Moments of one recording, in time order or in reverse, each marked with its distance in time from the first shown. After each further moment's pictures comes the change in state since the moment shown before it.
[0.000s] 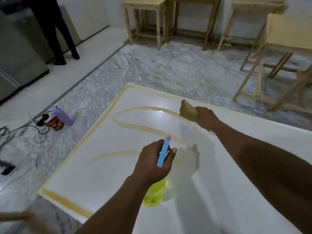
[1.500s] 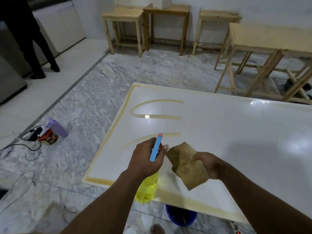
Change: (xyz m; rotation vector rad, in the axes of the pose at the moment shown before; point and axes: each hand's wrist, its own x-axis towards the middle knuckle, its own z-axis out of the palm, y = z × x) left_hand -0.107 -0.092 -0.155 -0.045 -0.117 0.093; right_hand -0.254 -0.081 0.180 1.066 -0.300 0.501
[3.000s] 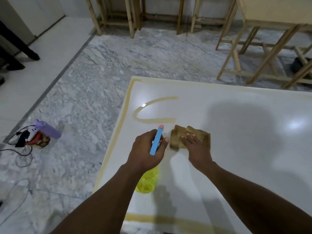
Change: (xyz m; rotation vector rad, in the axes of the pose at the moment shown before) left_hand 0.136 -0.067 -0.040 0.032 -0.088 0.023; right_hand 0.186 -0.030 0.055 -1.486 0.605 -0.499
